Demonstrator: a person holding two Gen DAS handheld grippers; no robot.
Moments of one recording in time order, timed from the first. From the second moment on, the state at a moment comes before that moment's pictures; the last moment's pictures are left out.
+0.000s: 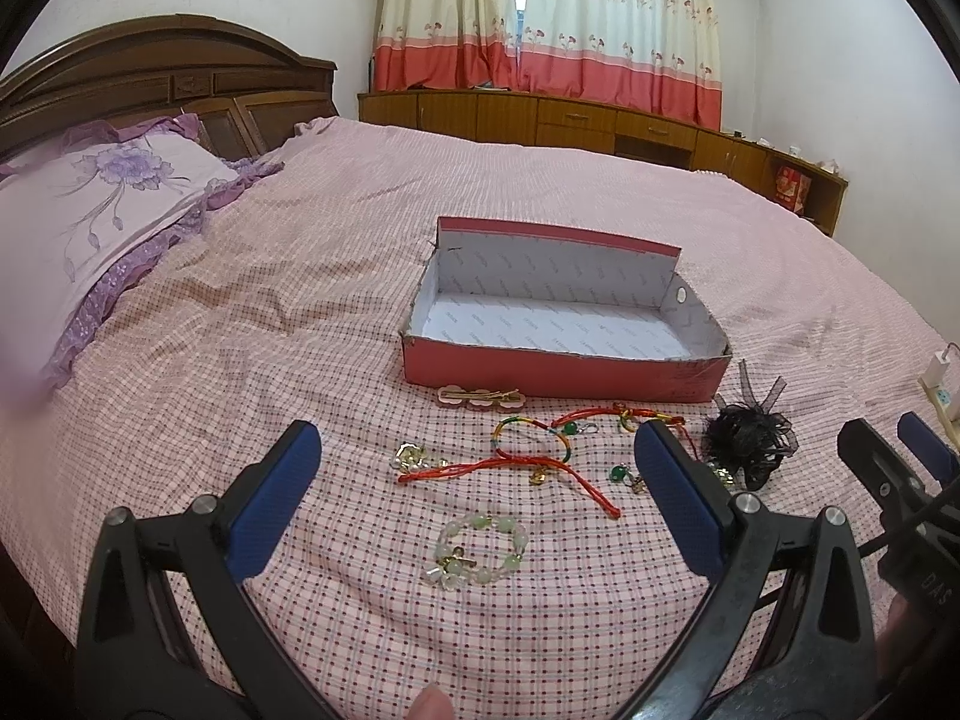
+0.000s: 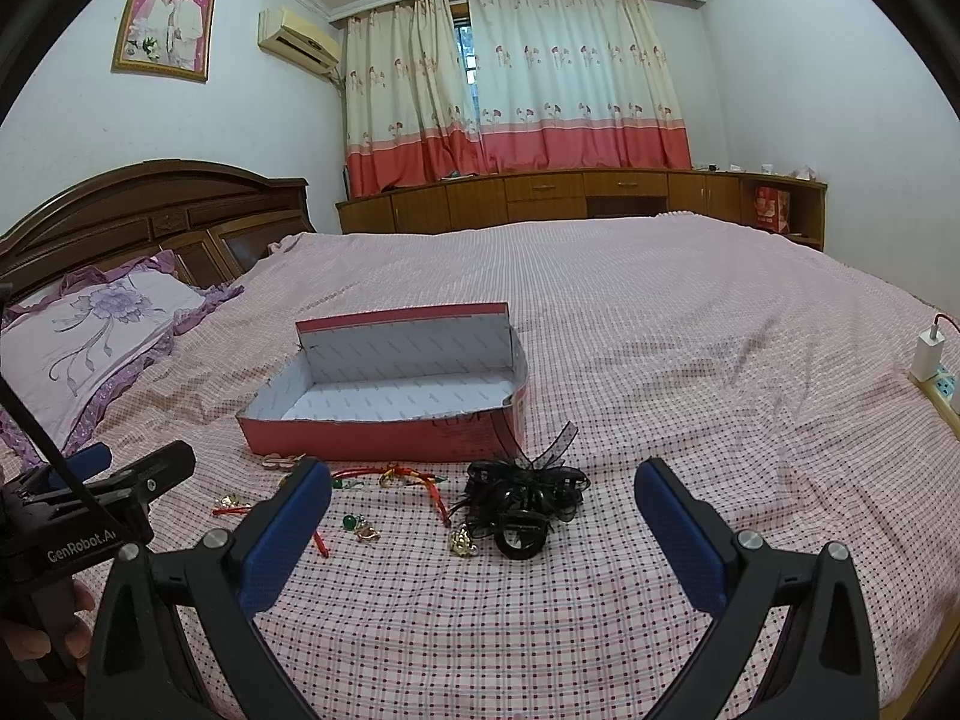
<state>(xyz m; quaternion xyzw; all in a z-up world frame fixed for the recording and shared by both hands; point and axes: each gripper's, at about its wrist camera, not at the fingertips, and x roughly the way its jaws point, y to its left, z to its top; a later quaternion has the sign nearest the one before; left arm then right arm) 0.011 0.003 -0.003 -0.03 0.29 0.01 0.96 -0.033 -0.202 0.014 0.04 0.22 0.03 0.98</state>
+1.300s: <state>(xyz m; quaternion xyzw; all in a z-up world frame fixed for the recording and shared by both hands) 0.099 0.056 -0.086 -0.06 0.43 0.01 0.90 0.085 -0.227 -0.061 0.05 0.36 0.01 0.93</state>
